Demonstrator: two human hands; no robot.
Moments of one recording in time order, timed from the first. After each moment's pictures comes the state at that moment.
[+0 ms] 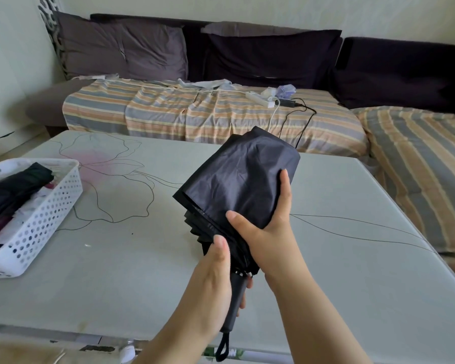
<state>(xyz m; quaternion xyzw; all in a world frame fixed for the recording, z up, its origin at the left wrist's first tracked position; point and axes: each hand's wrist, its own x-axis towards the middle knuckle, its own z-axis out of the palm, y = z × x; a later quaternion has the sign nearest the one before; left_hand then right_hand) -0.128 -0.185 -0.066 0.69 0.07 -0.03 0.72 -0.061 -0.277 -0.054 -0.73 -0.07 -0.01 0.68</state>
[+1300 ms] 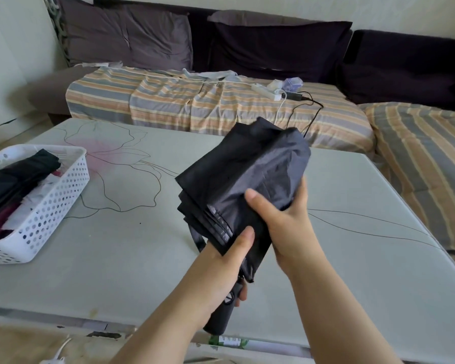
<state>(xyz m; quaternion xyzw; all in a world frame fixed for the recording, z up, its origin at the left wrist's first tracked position) -0.124 -0.166 -0.062 0.71 0.10 -0.08 0.70 -0.049 -0.272 -0.052 -0.60 -0.04 0.02 0.80</state>
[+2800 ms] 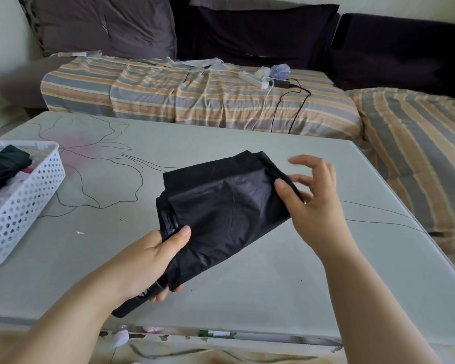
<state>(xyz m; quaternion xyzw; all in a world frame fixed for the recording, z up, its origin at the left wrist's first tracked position) -0.121 -0.107 -0.063 0.86 0.10 -0.16 0.47 -0.032 -0.340 -0.055 -0.79 -0.15 -0.14 0.57</state>
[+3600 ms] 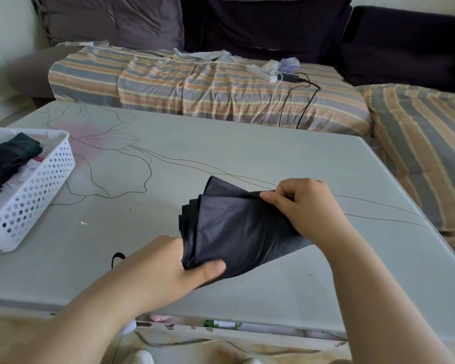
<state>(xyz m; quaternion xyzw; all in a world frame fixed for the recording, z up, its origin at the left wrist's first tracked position) -0.134 -0.108 -0.068 0.95 -0.02 -0.13 0.27 -0.023 -0.326 -0.054 -0.94 -0.14 -0.06 0.30</state>
